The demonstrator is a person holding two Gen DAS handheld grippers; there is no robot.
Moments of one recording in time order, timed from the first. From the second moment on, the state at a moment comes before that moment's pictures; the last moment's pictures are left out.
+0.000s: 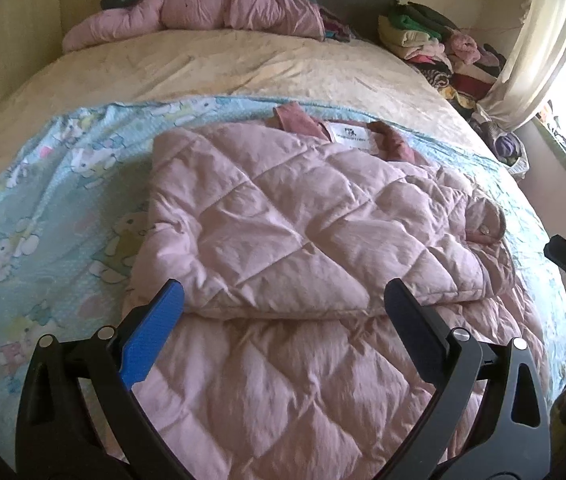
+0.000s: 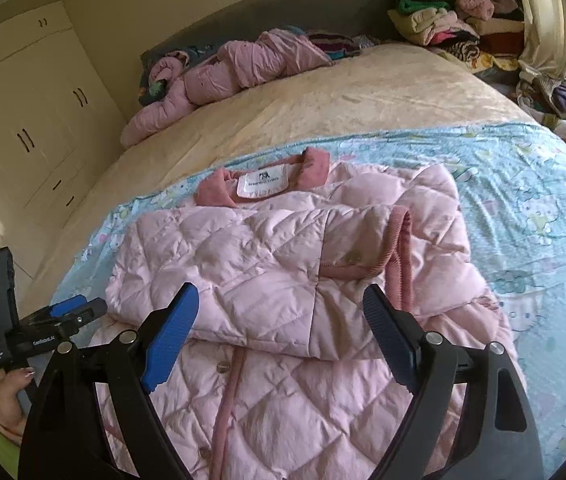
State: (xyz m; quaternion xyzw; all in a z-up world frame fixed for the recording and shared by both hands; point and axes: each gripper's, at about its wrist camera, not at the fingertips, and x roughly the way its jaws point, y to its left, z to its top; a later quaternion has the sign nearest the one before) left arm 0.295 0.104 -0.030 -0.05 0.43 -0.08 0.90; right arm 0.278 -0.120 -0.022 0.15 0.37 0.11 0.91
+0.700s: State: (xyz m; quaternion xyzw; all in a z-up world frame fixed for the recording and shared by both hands) left arm 0.229 0.109 0.010 -0.05 0.39 -0.10 0.92; right arm 0.213 -0.134 0.032 0.14 0.30 0.12 0.94
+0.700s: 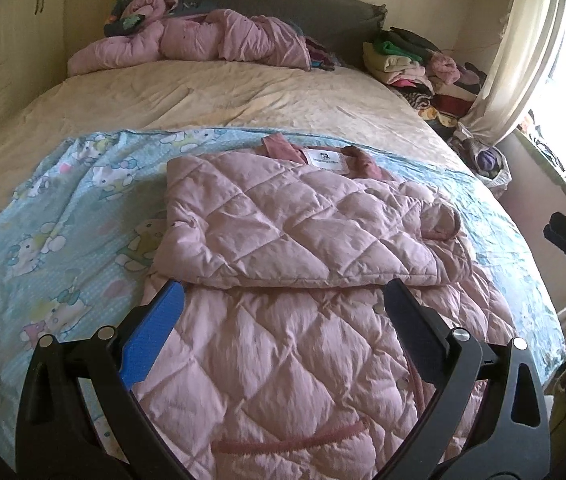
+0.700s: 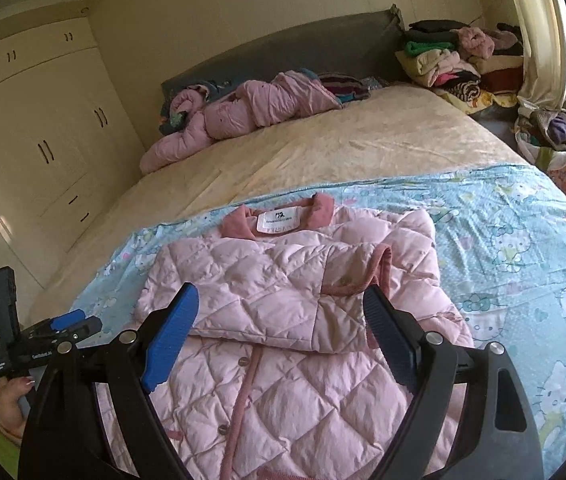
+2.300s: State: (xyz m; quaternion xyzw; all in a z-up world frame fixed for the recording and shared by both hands) left arm 0.109 0.114 -0.003 -0.02 0.37 -0.07 0.93; right arm 0.103 -0.150 0.005 0.10 0.32 0.13 0.93
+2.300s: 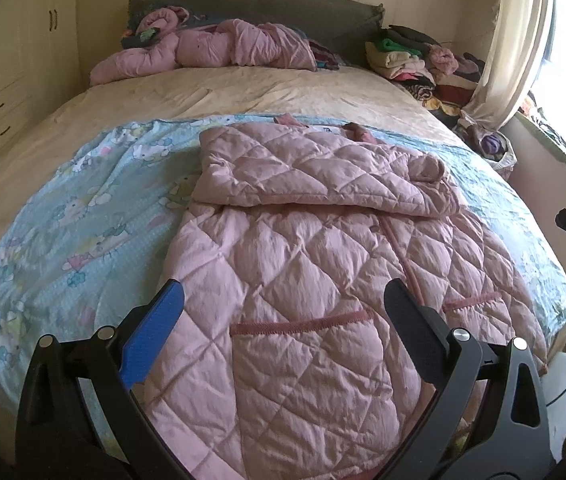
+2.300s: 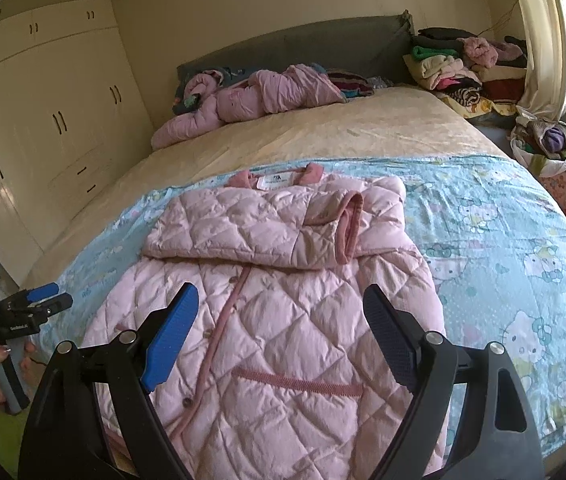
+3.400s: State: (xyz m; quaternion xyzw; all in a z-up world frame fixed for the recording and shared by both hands) left arm 0.076 0.143 -0.063 -0.01 0.44 -0.02 0.90; right arm 0.071 -0.174 -0.045 0.10 0.36 0.12 0.92
